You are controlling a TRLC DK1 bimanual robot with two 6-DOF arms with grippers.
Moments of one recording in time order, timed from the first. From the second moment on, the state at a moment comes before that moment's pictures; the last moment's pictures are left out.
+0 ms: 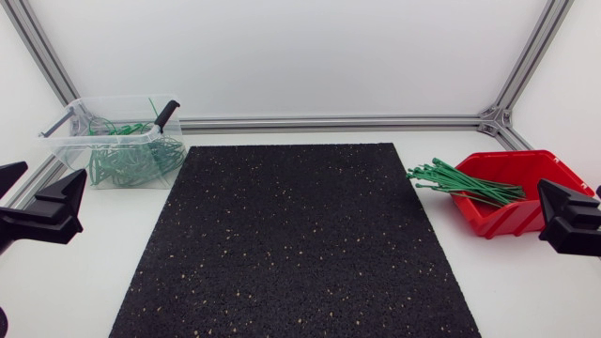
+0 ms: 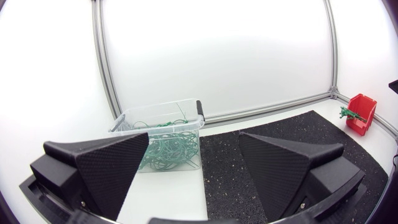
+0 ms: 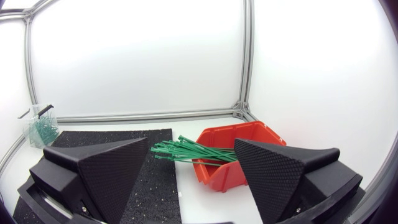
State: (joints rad) left arm 0.11 0.38 0.44 -0.24 0.11 0.17; right arm 0.15 0.22 0.53 -0.56 0.30 0.07
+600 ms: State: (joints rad) left arm 0.03 0.14 0.11 -0.08 0.04 0.06; right arm 0.07 0.12 0.22 -0.23 0.14 0.03
